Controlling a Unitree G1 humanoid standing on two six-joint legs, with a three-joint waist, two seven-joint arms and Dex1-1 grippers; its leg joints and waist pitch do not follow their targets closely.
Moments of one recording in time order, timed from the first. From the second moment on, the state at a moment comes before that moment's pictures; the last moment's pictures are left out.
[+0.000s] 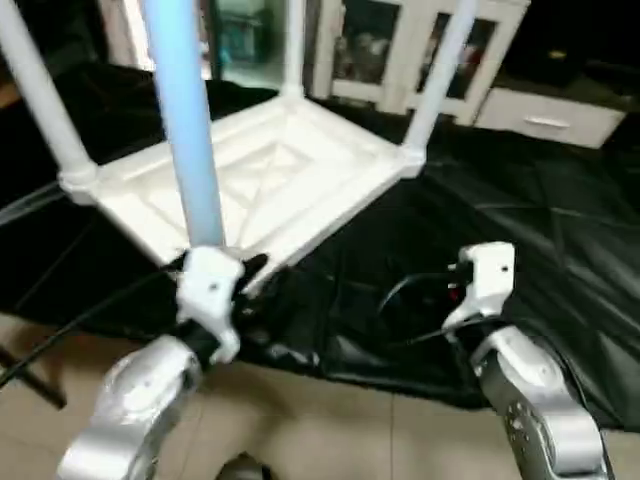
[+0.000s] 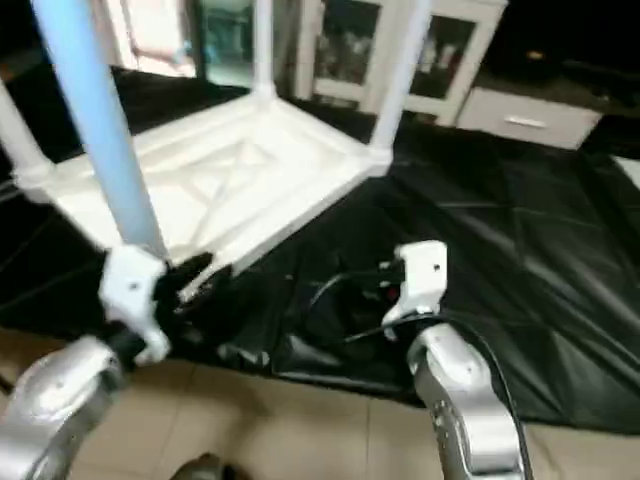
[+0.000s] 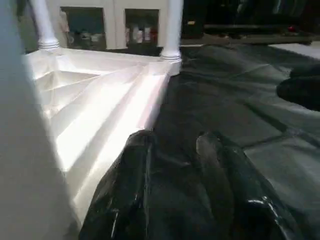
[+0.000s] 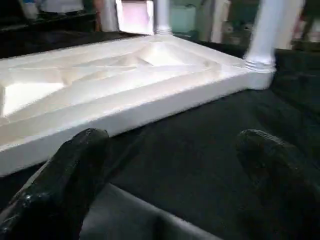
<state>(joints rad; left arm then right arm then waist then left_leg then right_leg) 0.15 0.25 -0.08 -0.60 -0.22 0.49 -0.36 -0.01 -0.16 0.02 -0.23 0.26 0.35 0.27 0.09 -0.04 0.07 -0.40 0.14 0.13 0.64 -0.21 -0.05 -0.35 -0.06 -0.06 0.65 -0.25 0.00</state>
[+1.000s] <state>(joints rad) 0.28 0.43 0.31 -0.22 -0.29 0.17 -0.48 -0.03 -0.30 0.10 -0.17 0.26 0.33 0.49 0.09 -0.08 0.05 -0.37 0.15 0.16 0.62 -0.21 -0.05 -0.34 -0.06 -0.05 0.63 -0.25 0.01</state>
